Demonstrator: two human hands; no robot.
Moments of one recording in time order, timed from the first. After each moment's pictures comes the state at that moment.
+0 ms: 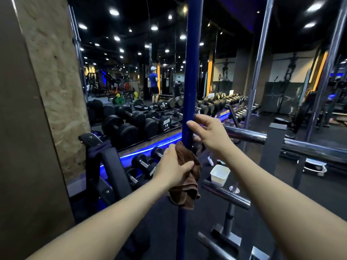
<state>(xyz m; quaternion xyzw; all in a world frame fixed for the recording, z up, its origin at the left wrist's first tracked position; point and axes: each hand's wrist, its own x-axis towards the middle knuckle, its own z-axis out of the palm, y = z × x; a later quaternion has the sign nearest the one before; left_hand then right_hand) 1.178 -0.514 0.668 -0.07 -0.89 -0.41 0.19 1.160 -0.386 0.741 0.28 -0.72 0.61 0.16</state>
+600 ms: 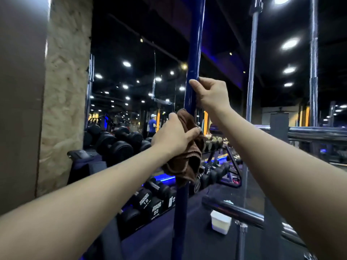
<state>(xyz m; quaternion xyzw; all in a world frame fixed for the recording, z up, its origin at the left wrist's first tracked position) 1.183 -0.501 0.617 -0.07 -0.88 -0.31 0.36 1.150 -0.397 0.689 0.32 -0.66 0.56 0.38</state>
